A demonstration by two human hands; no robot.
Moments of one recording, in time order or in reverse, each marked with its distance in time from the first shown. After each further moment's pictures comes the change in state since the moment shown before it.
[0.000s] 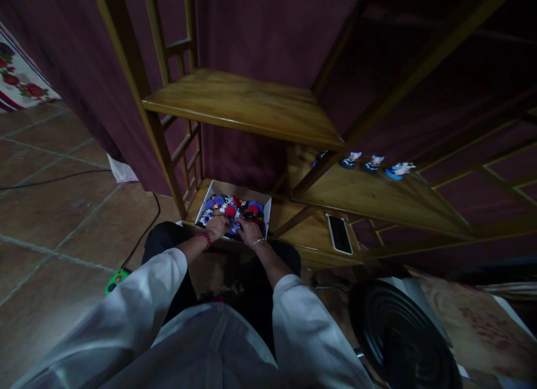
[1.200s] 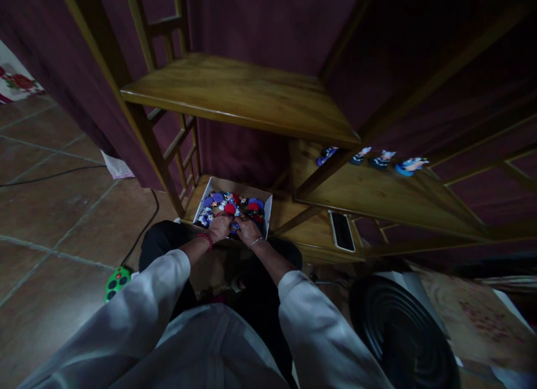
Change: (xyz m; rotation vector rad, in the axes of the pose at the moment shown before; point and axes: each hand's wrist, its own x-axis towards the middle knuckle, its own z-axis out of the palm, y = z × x) left_hand 0.009 -0.006 0.013 1.115 -0.139 0.321; right_hand 0.003 -0.007 -0.002 -0.137 -0.118 -0.066
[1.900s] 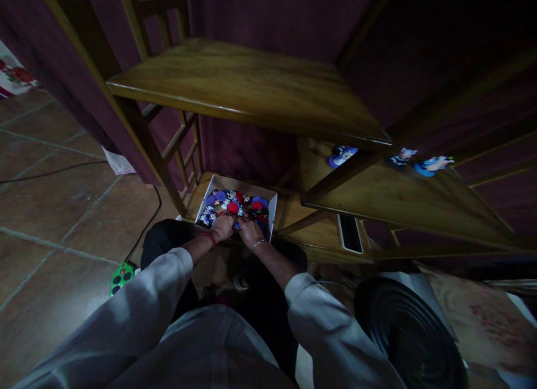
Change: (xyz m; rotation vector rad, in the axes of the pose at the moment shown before) left_hand 0.006 0.001 -0.003 0.003 -0.023 0.051; right_hand 0.005 -0.007 -0.003 -0.016 -0.064 0.055
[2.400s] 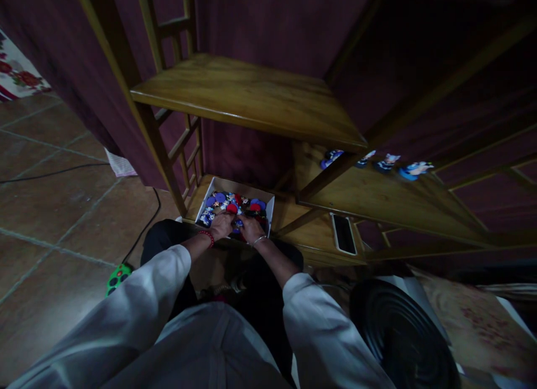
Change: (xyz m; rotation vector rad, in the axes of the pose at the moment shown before) left_hand -0.005 0.002 -0.008 -0.114 0.060 -0.066; right_hand -0.002 0.006 -0.009 0.091 0.026 0.039
